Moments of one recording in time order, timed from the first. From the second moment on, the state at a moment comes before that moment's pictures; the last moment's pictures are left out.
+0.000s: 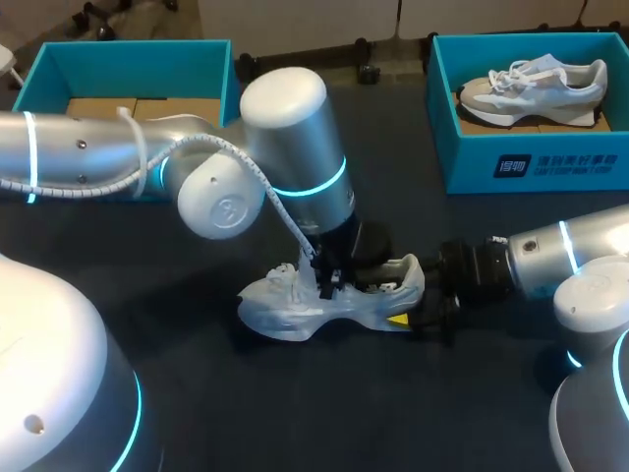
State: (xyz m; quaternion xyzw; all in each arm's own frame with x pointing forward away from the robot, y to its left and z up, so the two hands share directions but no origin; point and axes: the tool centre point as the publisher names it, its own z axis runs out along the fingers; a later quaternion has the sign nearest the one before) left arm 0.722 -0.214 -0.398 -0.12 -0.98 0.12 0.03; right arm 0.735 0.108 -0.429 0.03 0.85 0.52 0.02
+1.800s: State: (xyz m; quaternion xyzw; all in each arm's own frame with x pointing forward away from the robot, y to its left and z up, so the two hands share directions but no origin) left arm 0.719 -0.214 -0.334 -0.06 -0.97 0.20 0.08; right arm 0.735 0.108 -0.429 0.03 0.85 0.52 0.02
